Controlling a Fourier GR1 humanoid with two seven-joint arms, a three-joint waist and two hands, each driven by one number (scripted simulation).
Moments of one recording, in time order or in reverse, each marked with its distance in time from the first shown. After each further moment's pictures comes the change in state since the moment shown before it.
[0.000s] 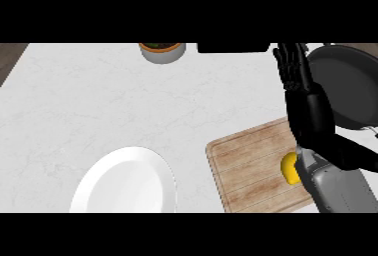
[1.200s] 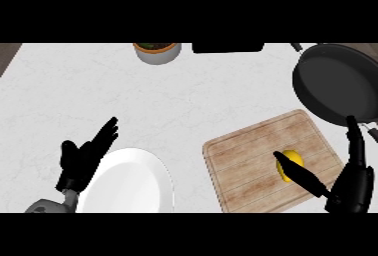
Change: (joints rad) left arm 0.015 -0.241 -0.337 0.038 0.076 -0.315 0.015; right arm 0.522 0.009 0.004 -0.216 0.801 -0.505 0.602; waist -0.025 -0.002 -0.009
